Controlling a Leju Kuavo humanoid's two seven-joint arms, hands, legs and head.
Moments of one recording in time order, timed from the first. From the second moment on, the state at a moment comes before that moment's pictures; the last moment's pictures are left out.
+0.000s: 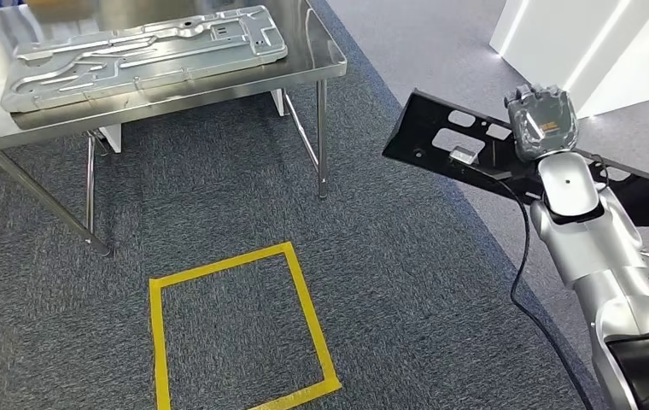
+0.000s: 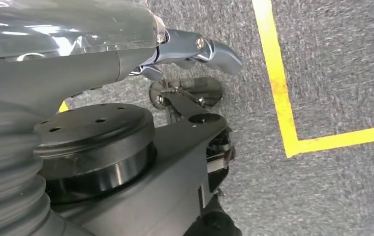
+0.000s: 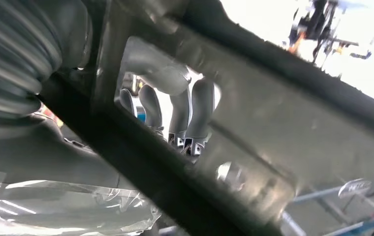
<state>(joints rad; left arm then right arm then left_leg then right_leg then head) -0.06 -0.20 0.86 -0.19 -0.89 -0.04 -0.46 -0.80 -0.42 0.25 -0.97 1.52 -0.38 0.06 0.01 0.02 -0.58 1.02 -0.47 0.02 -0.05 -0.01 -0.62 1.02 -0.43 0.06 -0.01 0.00</state>
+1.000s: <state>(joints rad) -0.07 -0.24 0.91 -0.19 -0.87 0.03 -0.42 -0.79 -0.36 0.28 -0.93 1.32 -0.45 -0.05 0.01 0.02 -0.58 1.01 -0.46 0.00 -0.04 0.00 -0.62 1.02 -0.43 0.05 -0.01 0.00</state>
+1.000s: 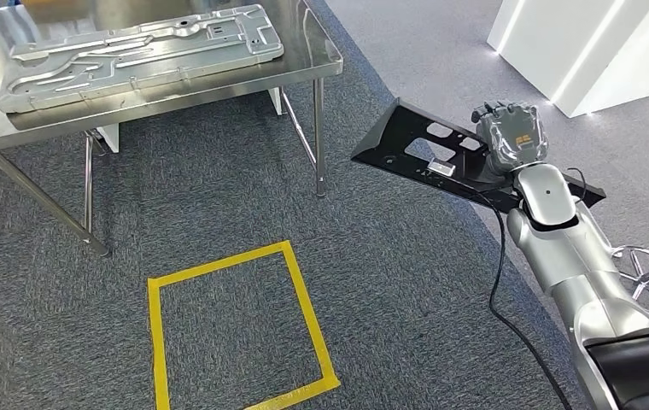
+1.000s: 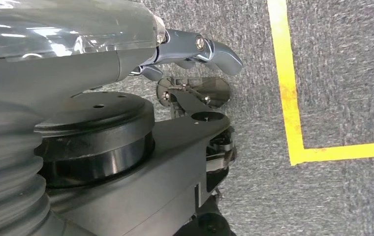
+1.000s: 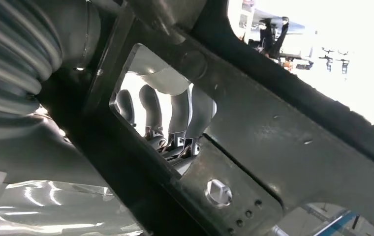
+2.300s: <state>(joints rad) -0.07 -0.24 0.96 -0.19 -0.83 0.07 -0.37 -0.68 -0.34 0.31 -1.00 1.23 -0.48 -0.08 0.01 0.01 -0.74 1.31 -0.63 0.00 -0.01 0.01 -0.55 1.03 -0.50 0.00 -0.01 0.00</state>
